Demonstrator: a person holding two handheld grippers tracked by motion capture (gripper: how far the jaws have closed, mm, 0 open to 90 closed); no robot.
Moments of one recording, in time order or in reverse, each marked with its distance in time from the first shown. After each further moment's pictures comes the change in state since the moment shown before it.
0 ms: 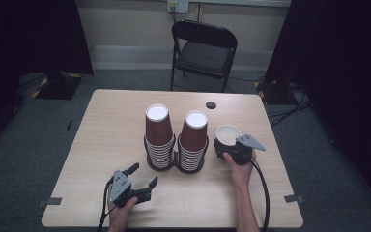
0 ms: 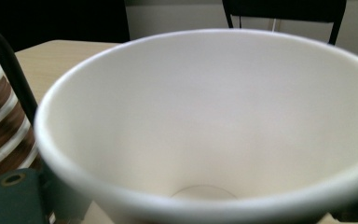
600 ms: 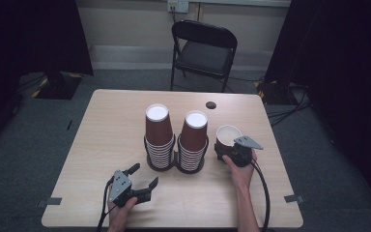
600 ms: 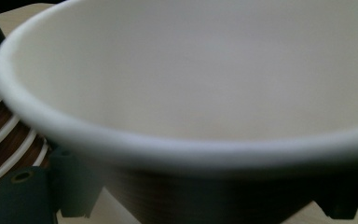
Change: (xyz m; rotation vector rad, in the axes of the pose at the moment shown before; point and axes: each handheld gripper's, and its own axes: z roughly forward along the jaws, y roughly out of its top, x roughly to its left) left arm 0.001 0.001 0.002 0.015 -0.029 0.003; right arm 0.002 -0.003 -0.002 0.123 -0.037 -0.028
